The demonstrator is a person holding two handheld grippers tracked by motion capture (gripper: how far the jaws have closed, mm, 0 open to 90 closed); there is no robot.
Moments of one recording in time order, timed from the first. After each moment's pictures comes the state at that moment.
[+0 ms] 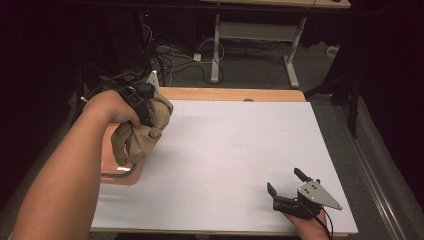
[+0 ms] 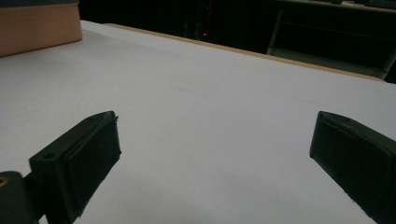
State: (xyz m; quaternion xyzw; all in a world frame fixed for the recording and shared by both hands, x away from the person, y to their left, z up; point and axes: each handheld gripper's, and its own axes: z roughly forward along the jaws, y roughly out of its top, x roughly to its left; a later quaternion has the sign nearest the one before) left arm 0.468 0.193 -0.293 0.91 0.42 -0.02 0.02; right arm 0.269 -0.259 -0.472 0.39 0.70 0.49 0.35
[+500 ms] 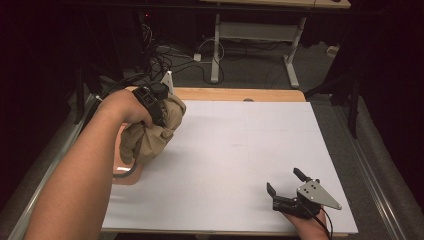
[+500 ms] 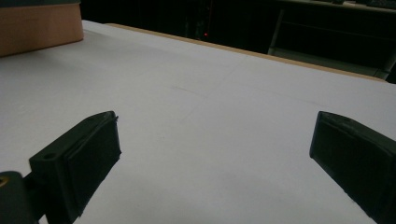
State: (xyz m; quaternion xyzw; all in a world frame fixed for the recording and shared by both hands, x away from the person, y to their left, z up) left arm 0.468 0.158 -0.291 0.92 0.39 -0.01 0.03; right arm 0.270 -0.258 -0.472 0.39 0.70 0.49 0.35
